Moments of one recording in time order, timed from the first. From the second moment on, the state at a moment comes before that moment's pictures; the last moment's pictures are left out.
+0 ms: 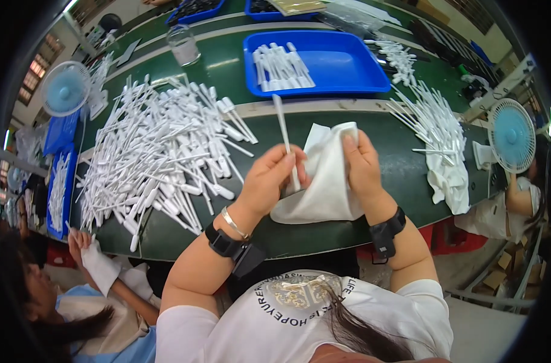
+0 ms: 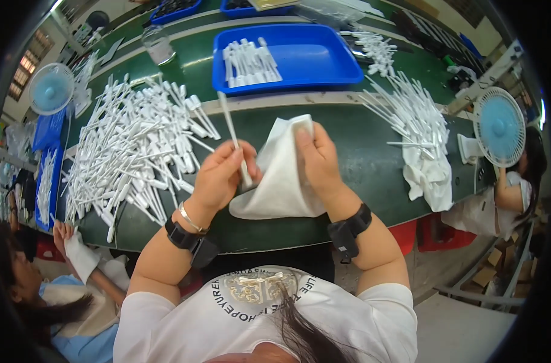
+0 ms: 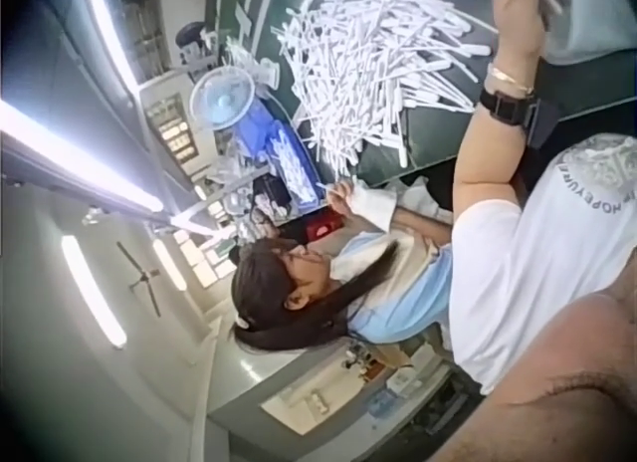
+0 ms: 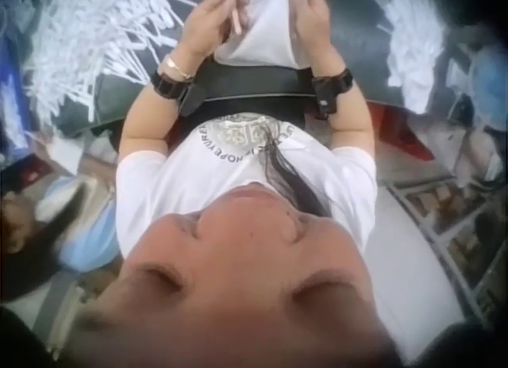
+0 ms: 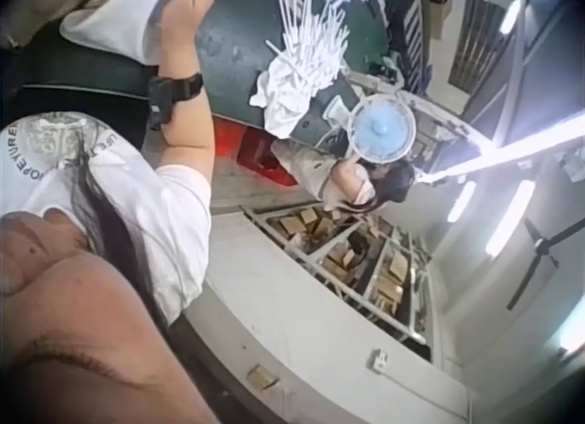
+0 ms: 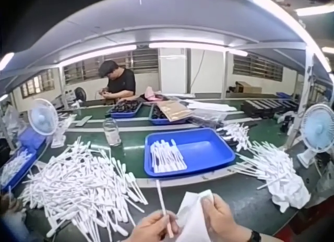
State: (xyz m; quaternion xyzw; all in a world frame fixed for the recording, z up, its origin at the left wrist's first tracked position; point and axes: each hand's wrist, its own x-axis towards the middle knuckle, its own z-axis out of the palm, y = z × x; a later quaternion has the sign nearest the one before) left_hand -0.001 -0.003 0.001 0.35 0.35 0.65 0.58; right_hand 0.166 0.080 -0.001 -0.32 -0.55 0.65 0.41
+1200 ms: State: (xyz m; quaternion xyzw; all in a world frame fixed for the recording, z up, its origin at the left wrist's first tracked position) left_hand -0.084 0.164 0.093 0.80 0.50 0.28 -0.18; right_hand 0.166 0.100 -0.010 -0.29 -0.61 0.66 0.33
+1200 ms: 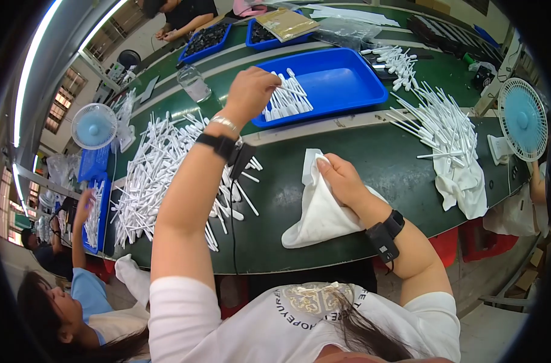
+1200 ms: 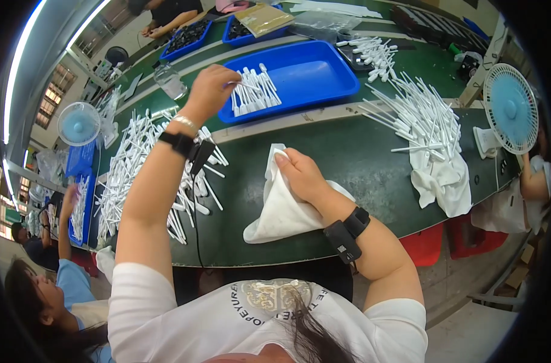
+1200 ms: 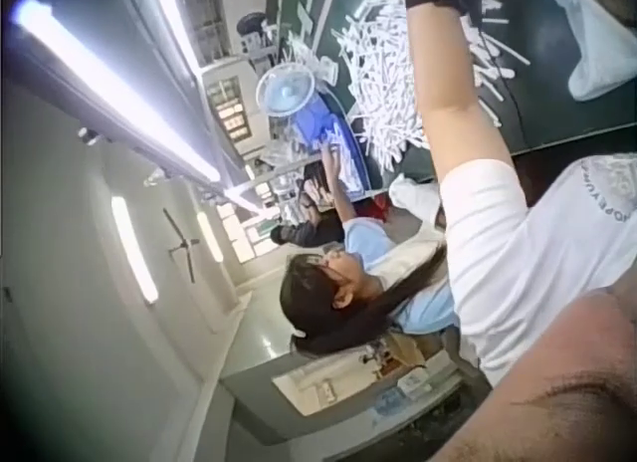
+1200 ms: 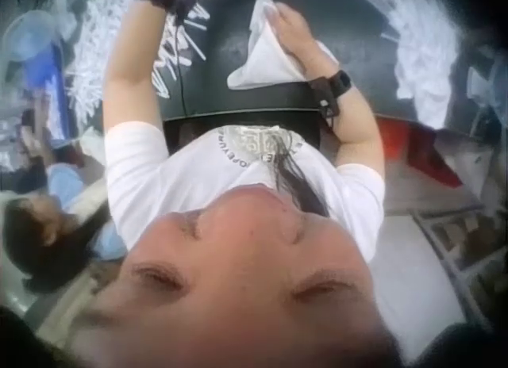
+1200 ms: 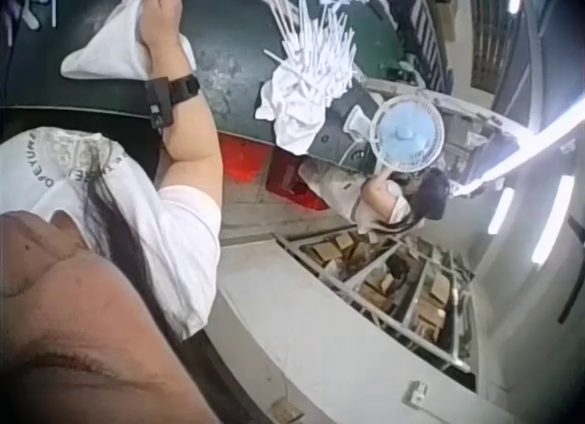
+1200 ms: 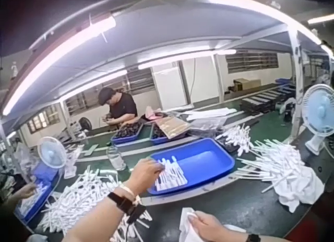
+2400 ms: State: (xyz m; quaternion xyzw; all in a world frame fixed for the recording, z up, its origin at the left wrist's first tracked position) left_hand -0.160 0.097 0.044 0.81 0.57 -0.12 -0.02; right_hand 0.177 0.103 0.010 -0.35 -0.75 0.51 0.25
